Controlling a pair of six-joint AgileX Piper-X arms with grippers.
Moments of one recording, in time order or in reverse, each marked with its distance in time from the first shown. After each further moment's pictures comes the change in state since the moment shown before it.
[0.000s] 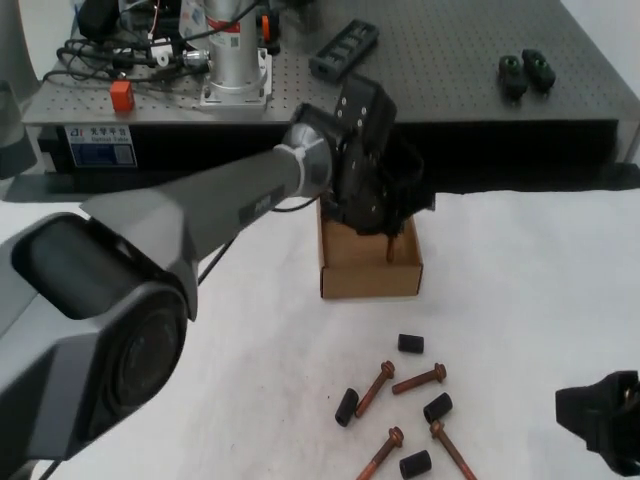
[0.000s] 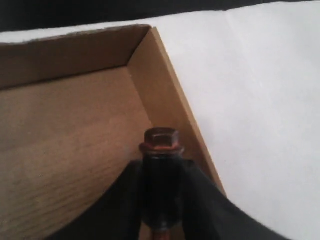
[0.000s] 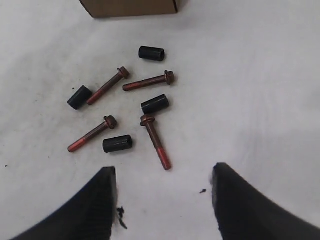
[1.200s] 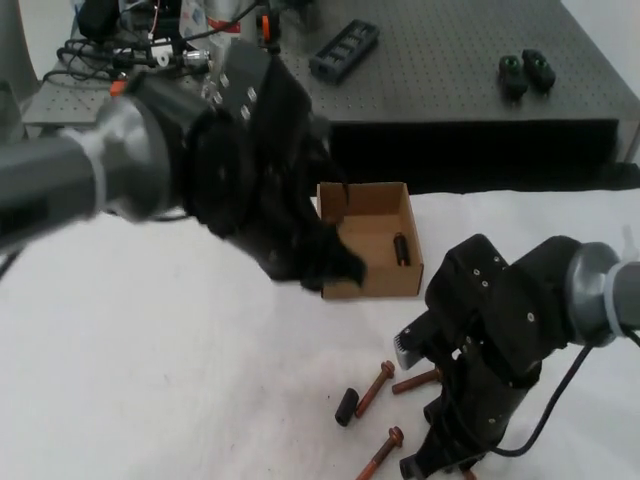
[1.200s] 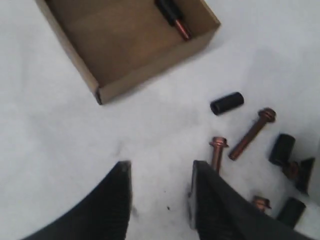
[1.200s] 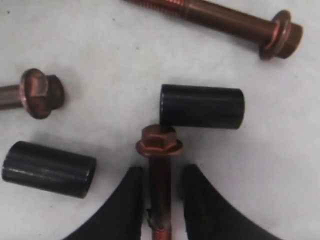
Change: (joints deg) left arm -5.2 -40.8 46.9 4.0 -1.7 23.5; right arm 13.5 60.7 -14.6 -11.3 9.9 -16.8
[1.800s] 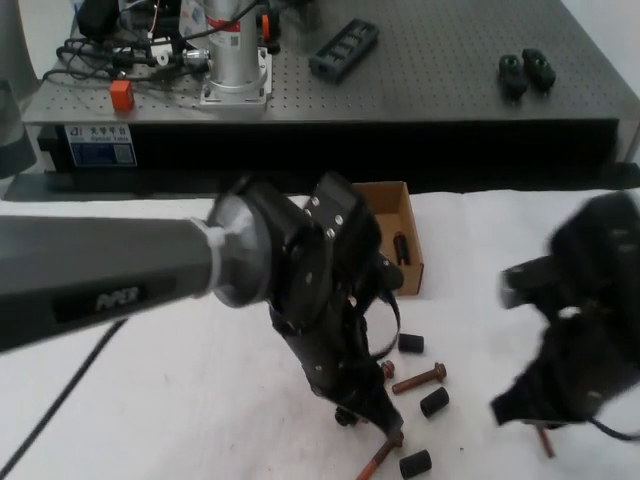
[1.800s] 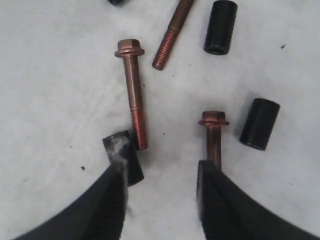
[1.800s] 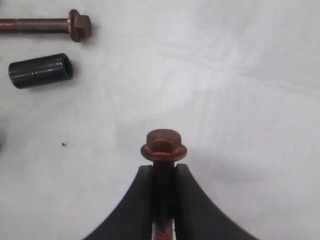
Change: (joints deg) left arm -4.4 9.2 0.0 3.0 -2.6 5.5; right arm -17.4 -26.3 9.9 4.4 -2.7 2.1
